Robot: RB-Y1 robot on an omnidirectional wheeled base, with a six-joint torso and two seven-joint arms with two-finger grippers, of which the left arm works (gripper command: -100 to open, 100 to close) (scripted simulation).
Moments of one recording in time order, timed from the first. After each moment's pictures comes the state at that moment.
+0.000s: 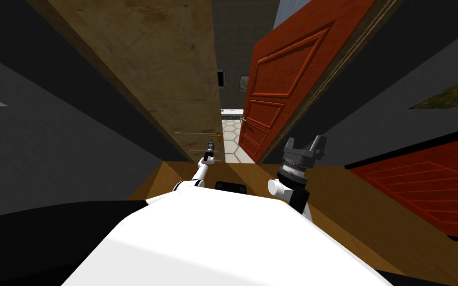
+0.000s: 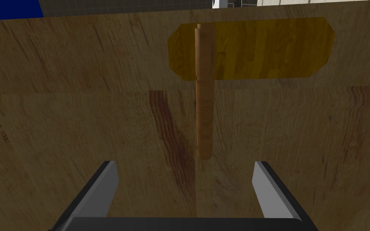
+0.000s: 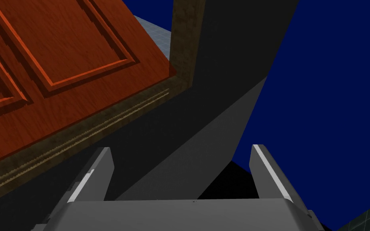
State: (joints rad) arm -0.34 0.01 0.28 -0.91 -0.04 -0.39 -0.07
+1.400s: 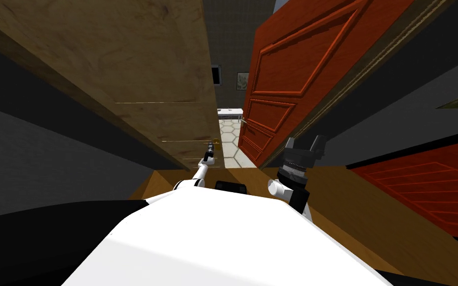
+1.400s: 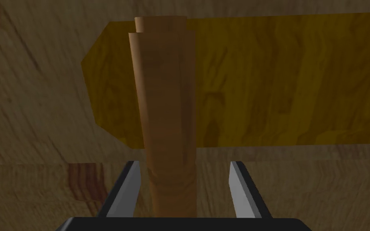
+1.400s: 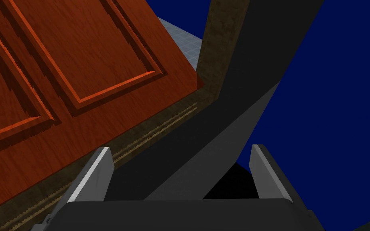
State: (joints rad) arm -0.35 0.01 0.31 -0.85 -0.03 -0.41 -0.07
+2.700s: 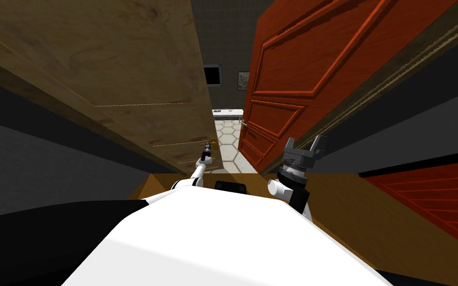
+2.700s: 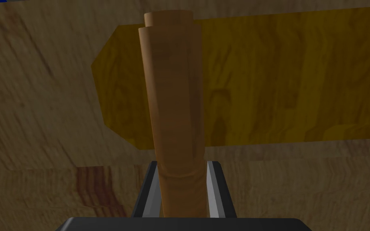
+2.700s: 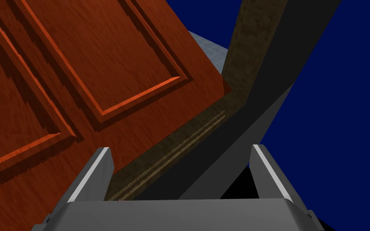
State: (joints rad) arm -0.36 0.05 0.36 -0.84 -0.01 -0.40 -0.10
